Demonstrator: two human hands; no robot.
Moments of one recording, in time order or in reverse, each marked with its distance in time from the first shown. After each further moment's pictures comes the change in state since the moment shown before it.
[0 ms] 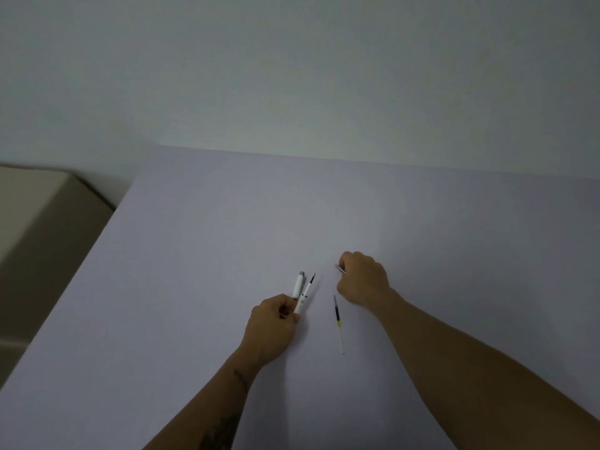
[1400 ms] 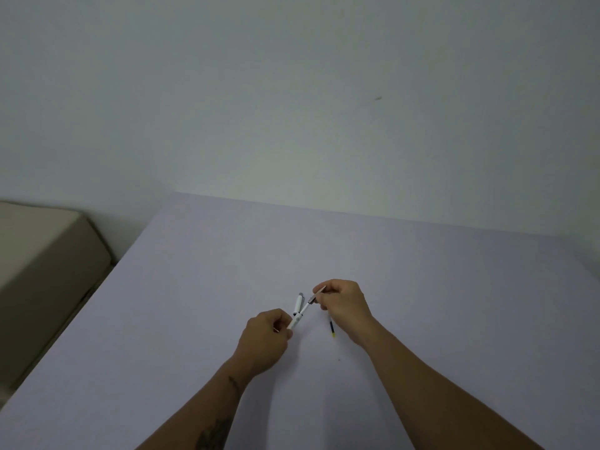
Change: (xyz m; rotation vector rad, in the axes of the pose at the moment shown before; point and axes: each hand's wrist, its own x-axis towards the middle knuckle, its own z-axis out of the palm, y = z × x) left_hand -0.054 -0.010 -0.040 -0.006 0.039 0.222; right_hand -0.131 -0.082 -0.053 0.923 0.100 0.136
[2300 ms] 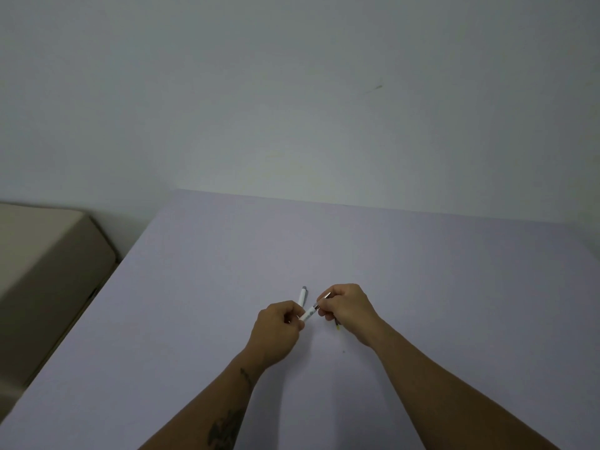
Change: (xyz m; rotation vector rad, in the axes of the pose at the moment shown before) left_hand 0.002 0.010 0.010 -0.040 0.016 0.061; right_hand 0.000 0.017 -0.003 -0.065 -0.095 0.062
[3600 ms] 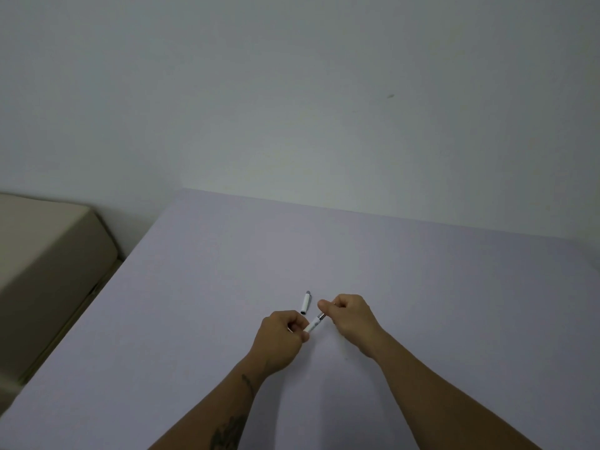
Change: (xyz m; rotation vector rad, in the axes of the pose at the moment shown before) left_hand 0.000 -0.010 -0.001 -0.049 -0.052 -0.070; right_hand 0.003 0.006 0.009 -0.071 0.028 -0.017
